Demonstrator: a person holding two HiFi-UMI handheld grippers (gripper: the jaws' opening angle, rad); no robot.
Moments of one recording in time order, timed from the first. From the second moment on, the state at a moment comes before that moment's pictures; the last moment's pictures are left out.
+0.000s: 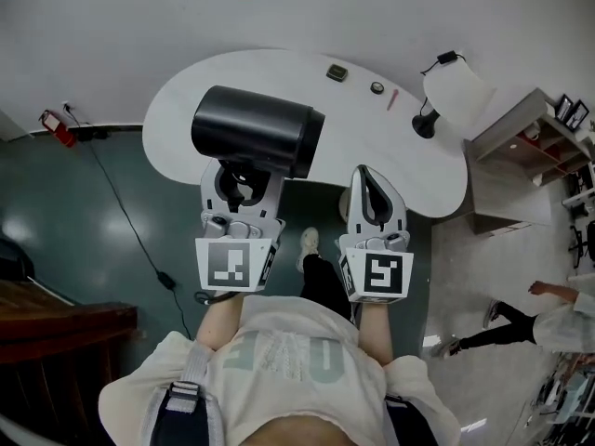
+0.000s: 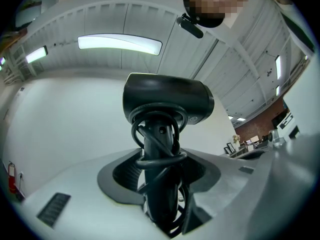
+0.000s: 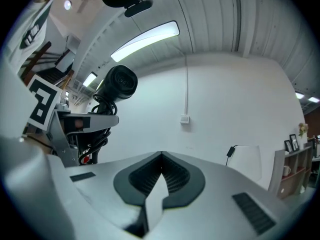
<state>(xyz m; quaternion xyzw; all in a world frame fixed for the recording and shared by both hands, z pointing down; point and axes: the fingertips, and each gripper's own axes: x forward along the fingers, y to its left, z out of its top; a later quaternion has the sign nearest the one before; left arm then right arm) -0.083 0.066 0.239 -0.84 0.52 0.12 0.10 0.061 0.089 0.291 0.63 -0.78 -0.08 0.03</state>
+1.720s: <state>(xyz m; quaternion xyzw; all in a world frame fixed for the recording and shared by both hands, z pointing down) -0.023 -0.277 0.224 -0.81 0.57 0.08 0.09 0.098 -0.253 0.242 0.57 -0.82 -0.09 0.01</state>
